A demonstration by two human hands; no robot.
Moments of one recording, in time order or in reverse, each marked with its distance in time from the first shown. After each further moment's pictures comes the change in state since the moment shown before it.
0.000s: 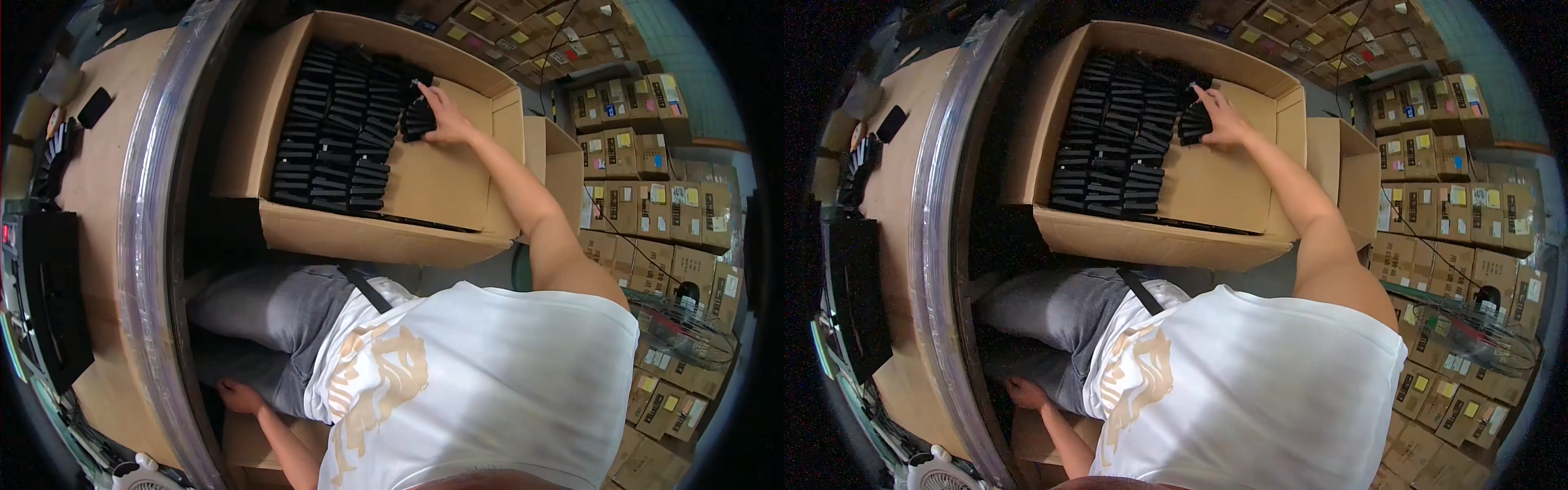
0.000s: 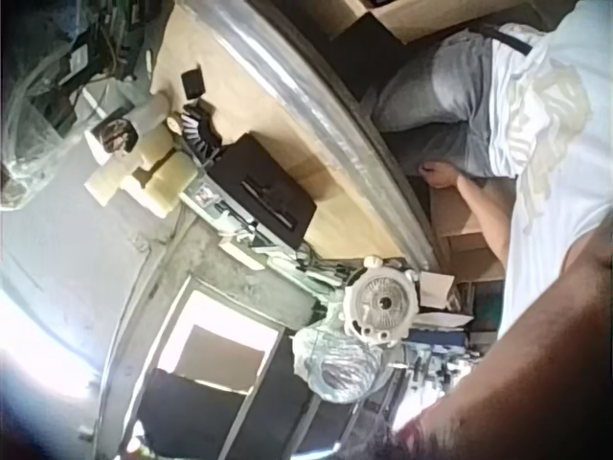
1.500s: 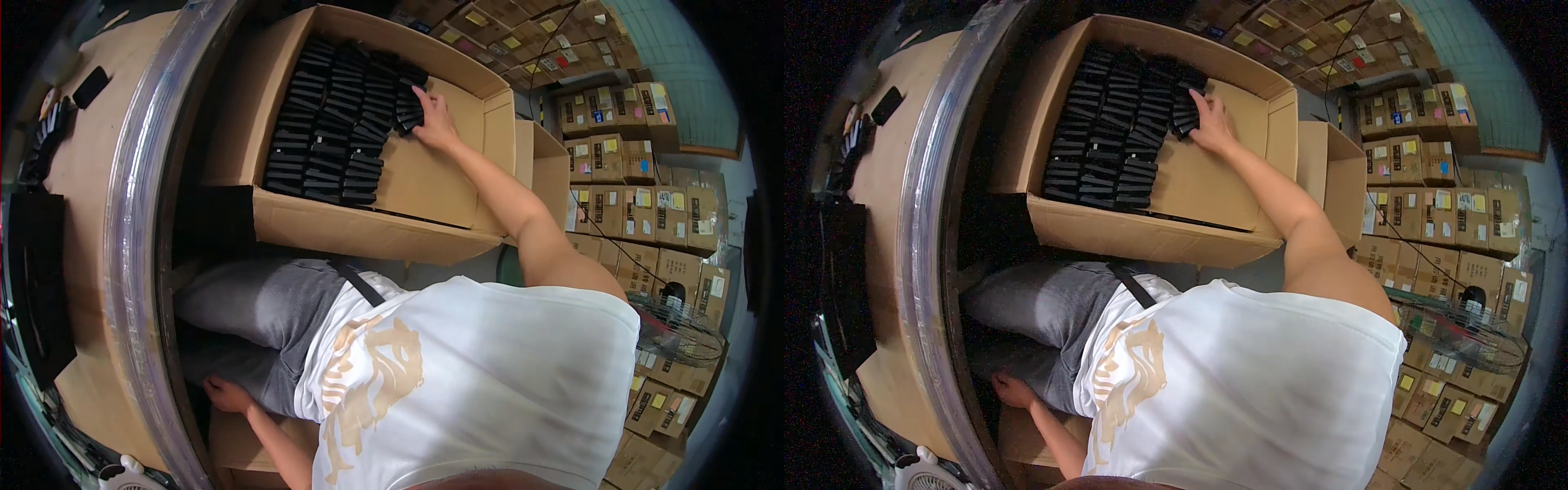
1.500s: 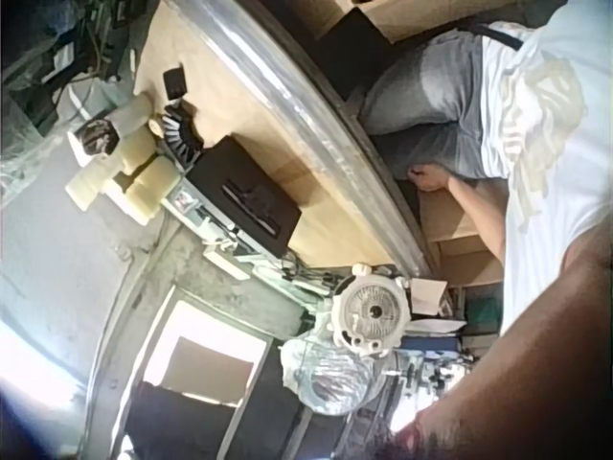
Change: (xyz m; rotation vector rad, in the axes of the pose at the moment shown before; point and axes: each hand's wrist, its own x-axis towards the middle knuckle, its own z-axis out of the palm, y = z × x) left_hand -0.001 0.004 -0.003 -0.113 -0.087 -0.059; right_hand -0.002 -0.037 0.012 0.065 0.054 0.244
